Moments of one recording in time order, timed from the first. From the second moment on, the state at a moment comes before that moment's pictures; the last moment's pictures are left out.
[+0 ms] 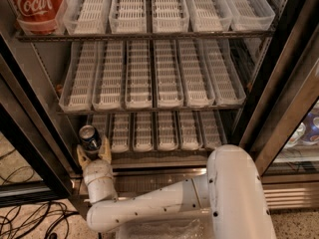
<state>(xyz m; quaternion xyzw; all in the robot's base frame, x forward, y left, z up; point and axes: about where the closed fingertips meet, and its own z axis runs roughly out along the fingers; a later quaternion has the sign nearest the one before) 0.614 0.223 0.590 -0.15 0.63 0.04 0.76</state>
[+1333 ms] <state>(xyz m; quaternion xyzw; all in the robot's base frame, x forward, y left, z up) 0.645 0.229 0.600 -0.15 0.63 0.05 0.76</state>
